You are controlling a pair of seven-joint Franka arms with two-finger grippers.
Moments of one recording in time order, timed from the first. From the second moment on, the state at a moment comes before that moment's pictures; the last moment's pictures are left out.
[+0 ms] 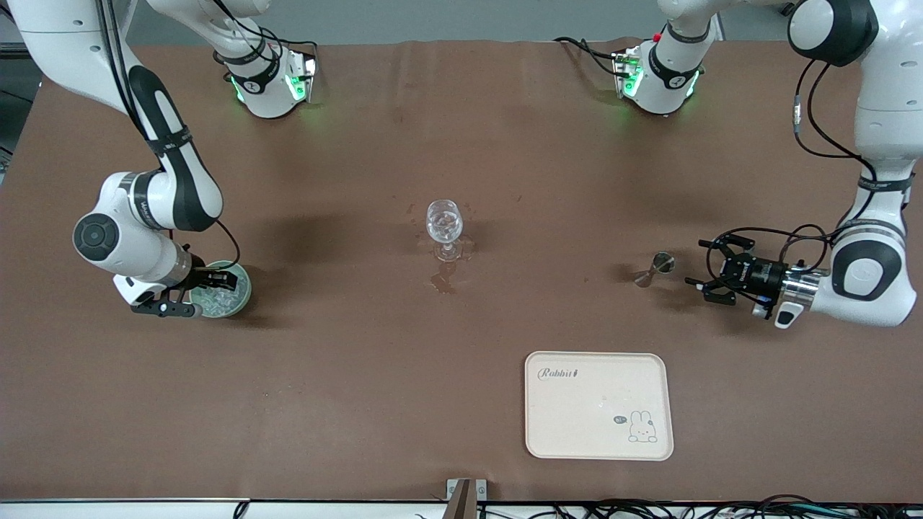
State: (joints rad) left arm 0.33 0.81 -0.07 -1.59 -0.69 1.47 -0.66; right arm -0.01 0.38 -0.03 -2.09 -0.01 2.39 0.06
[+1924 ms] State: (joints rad) left arm 0.27 0.88 -0.08 -1.63 -0.85 1.54 -0.55; right arm -0.01 0.37 -0.03 -2.10 -0.01 2.36 0.07
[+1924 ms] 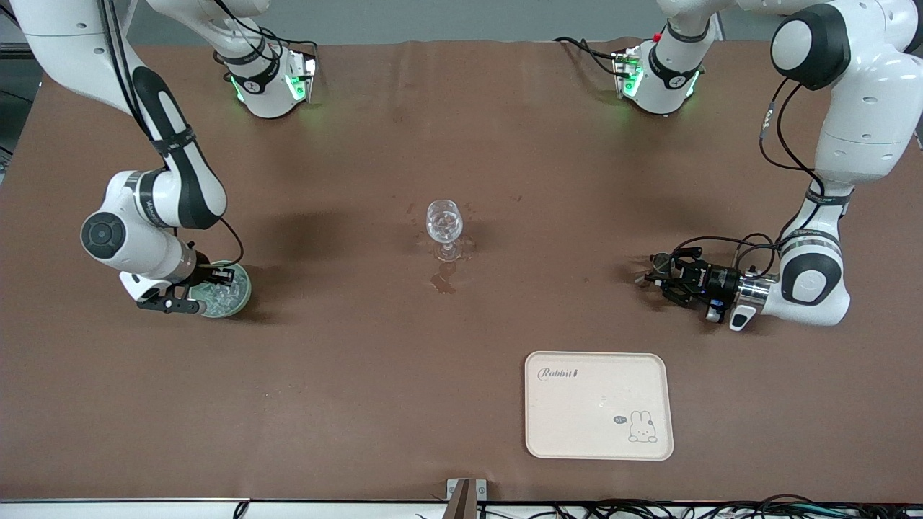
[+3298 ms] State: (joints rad) left arm 0.25 0.88 -0.17 -1.63 -0.85 1.54 -0.58; right arm -0.04 0.10 -0.04 -1.36 -0.01 1.41 0.06
